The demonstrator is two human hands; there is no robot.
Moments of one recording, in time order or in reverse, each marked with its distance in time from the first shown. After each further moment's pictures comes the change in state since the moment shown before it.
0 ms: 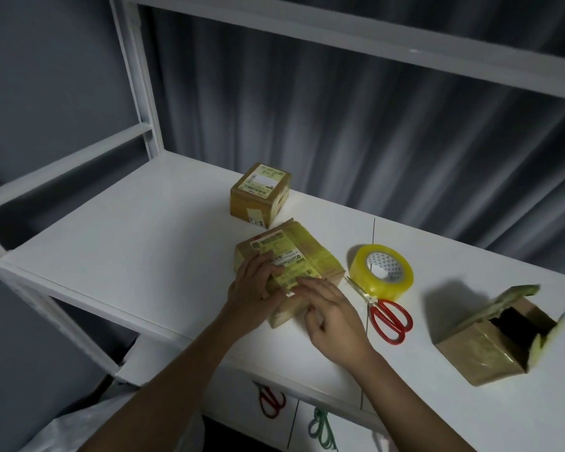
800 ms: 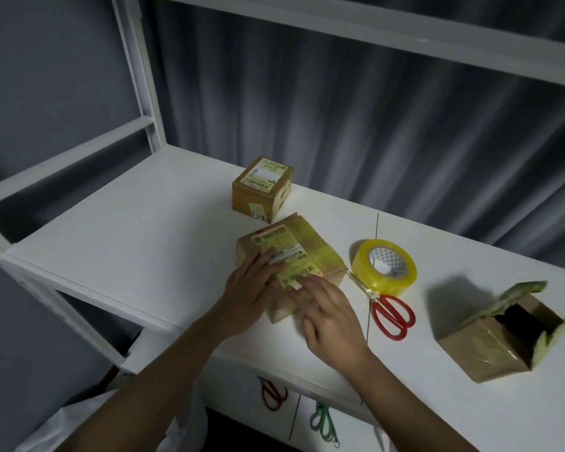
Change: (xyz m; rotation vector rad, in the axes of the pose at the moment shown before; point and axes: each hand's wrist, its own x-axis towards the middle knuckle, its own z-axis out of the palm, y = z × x) left_hand 0.002 -0.032 0.006 0.110 -0.052 0.185; right_hand -0.012 0.002 0.011 -0.184 0.057 -0.167
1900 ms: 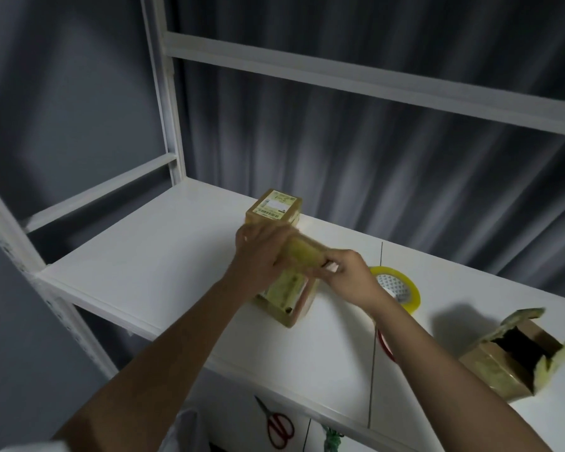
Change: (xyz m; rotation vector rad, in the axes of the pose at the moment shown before) left_hand 0.046 0.066 -0.090 0.254 0.205 0.153; right_hand 0.102 0.028 -0.058 0.471 -0.126 0.401
